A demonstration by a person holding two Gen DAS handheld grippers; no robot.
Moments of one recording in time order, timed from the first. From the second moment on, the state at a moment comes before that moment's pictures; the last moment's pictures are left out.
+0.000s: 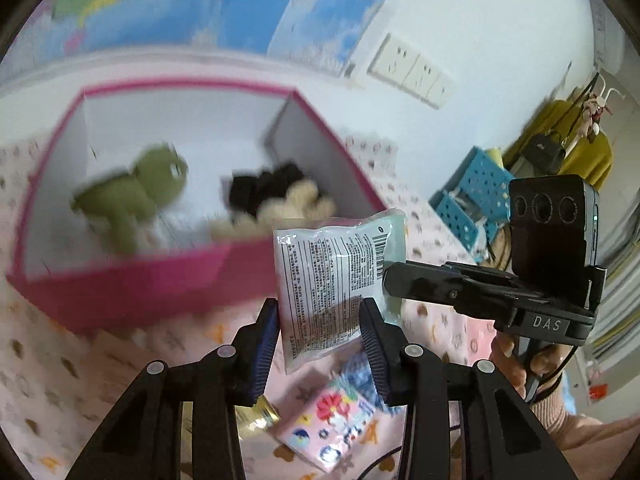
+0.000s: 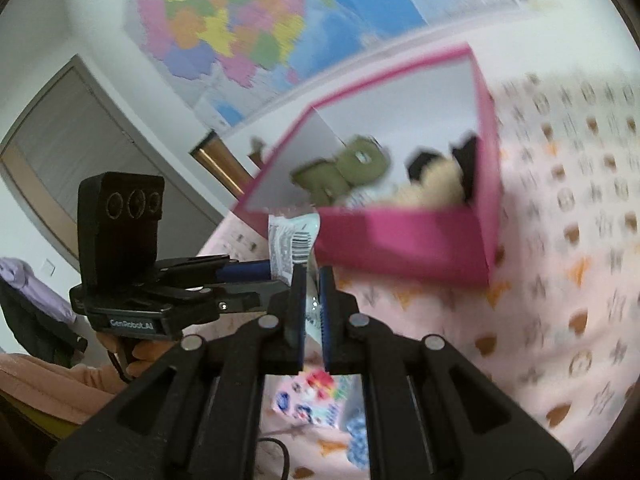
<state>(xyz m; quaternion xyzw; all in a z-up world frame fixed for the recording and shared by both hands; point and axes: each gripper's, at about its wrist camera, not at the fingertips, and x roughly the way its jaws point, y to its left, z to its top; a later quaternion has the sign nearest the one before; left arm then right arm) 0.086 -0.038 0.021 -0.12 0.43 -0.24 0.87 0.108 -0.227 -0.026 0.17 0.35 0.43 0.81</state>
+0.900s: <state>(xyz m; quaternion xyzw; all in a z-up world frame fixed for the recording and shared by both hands) 0.161 0.018 0.015 -0.11 0.46 -0.12 0.87 0.200 -0.173 -0.020 0.13 0.39 0.36 0.84</state>
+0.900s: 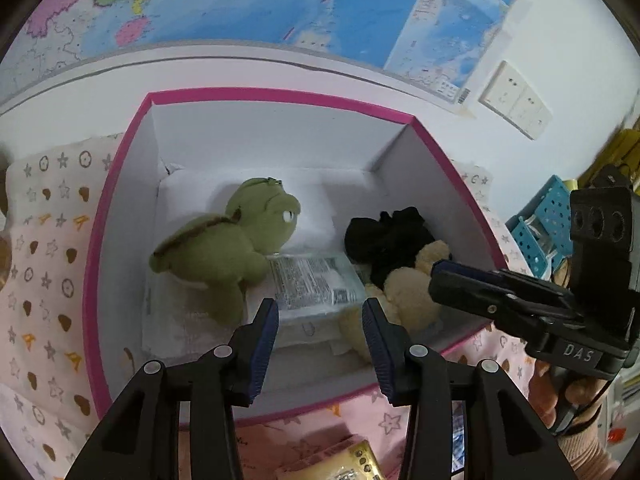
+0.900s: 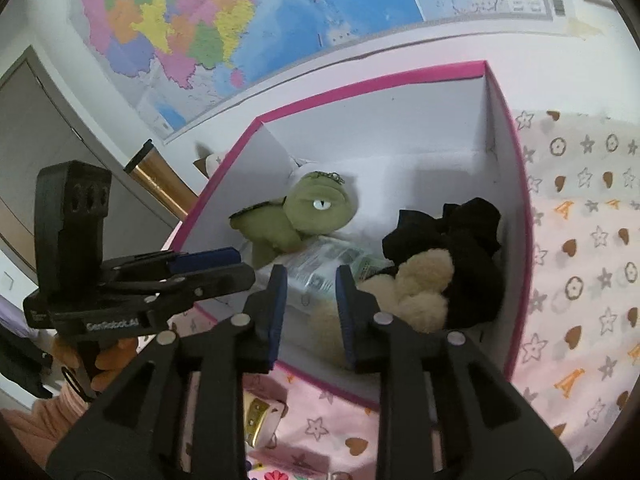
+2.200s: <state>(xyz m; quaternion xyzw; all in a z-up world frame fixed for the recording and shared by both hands) 0.043 -0.053 0.001 -0.08 0.42 -0.26 0.86 0.086 -0.260 -0.067 0.12 0.42 0.31 0.84</state>
